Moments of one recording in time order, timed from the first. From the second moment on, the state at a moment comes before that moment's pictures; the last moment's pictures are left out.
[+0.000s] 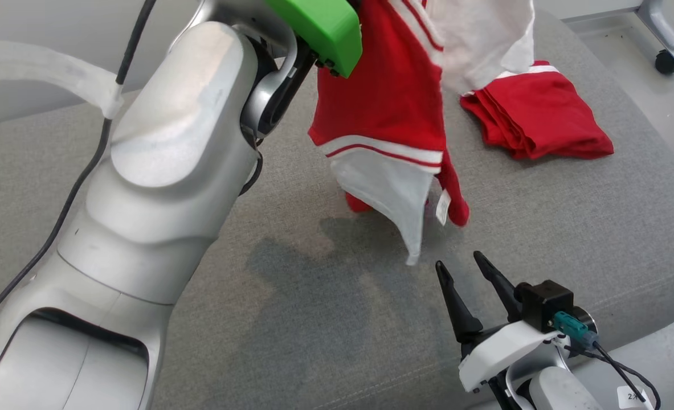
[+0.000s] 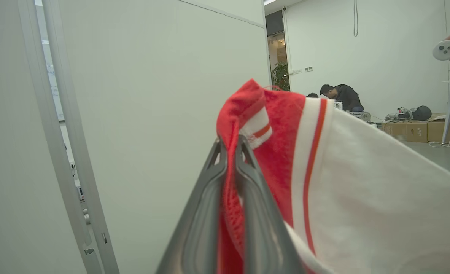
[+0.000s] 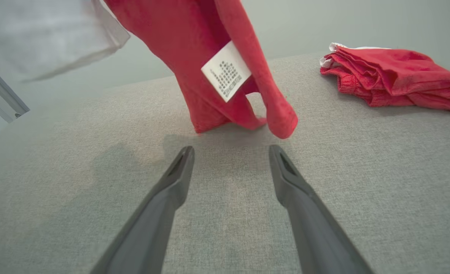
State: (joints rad) left arm -1.18 0.05 -0.62 0.49 -0.55 -0.09 -0.07; right arm -0.13 -0.05 0.24 0.28 0.22 0.13 -0.20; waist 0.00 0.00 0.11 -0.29
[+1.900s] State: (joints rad) left arm -0.53 0.08 -0.58 0.95 -0.69 0.01 -0.22; right arm -0.10 -0.05 0.17 0.22 0.16 0.13 -0.15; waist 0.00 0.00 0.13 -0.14
